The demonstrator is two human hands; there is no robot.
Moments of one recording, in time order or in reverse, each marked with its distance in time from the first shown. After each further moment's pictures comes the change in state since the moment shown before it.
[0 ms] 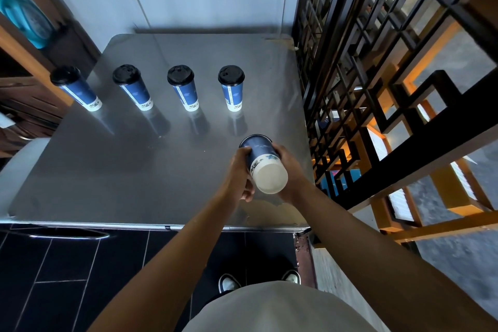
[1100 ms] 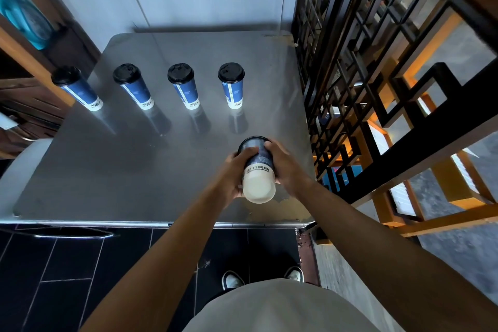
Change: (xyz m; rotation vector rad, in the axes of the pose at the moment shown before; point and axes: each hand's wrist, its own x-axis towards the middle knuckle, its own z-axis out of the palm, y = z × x) left_hand -0.017 0.016 -0.010 -0.150 -0.116 -0.028; right_hand 0.016 0.004 0.004 -0.338 0.104 -0.151
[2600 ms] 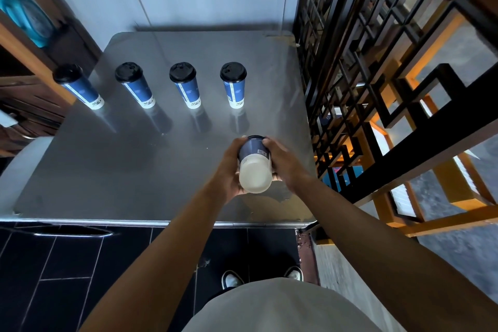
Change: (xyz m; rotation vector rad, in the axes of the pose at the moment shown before) left_hand -0.007 0.013 -0.004 -0.246 -0.120 -0.129; right_hand 0.010 0.000 0.001 -0.164 -0.004 -0.042
